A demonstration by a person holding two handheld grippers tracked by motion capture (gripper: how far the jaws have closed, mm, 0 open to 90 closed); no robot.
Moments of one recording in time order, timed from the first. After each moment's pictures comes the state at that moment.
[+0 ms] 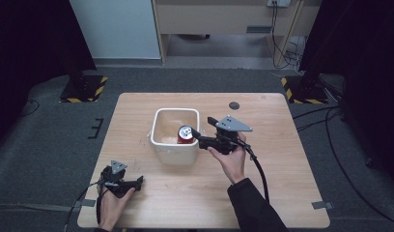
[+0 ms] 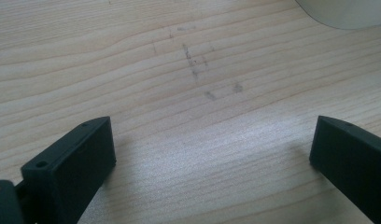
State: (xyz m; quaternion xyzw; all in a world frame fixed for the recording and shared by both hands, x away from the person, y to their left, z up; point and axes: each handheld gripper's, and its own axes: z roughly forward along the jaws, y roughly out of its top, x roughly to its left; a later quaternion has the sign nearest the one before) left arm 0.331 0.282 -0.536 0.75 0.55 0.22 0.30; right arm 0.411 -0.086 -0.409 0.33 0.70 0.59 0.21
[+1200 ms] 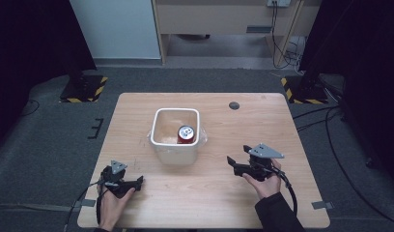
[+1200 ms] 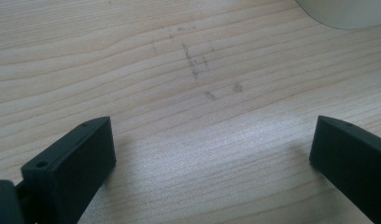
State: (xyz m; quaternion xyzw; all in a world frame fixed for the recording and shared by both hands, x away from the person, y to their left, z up) left arm 0.331 0.282 -0.536 0.74 0.55 0.22 0.30; right arm 0.364 -0.186 -0.476 0.41 0.75 0.48 0.22
